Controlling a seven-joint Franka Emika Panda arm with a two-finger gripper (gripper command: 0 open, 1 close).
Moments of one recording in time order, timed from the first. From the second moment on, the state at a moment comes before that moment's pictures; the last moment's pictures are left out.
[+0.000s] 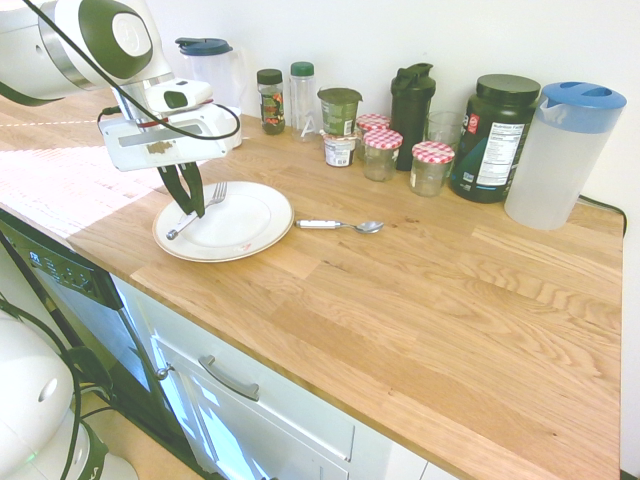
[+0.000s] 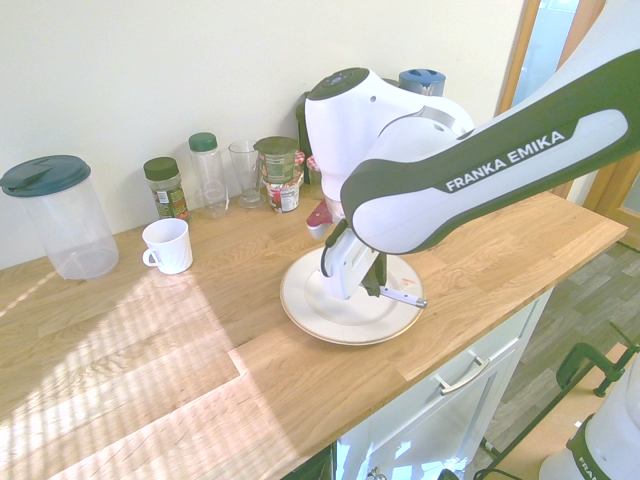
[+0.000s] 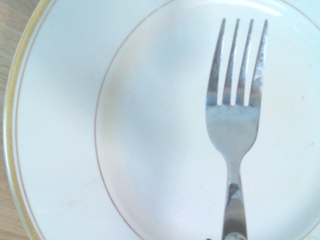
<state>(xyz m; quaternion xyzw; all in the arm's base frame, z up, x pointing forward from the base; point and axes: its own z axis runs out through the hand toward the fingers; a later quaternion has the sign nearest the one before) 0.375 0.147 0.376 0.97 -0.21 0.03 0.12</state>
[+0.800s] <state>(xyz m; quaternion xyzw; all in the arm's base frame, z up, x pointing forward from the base) 0.409 0.147 0.371 0.98 -0.18 -0.02 0.12</state>
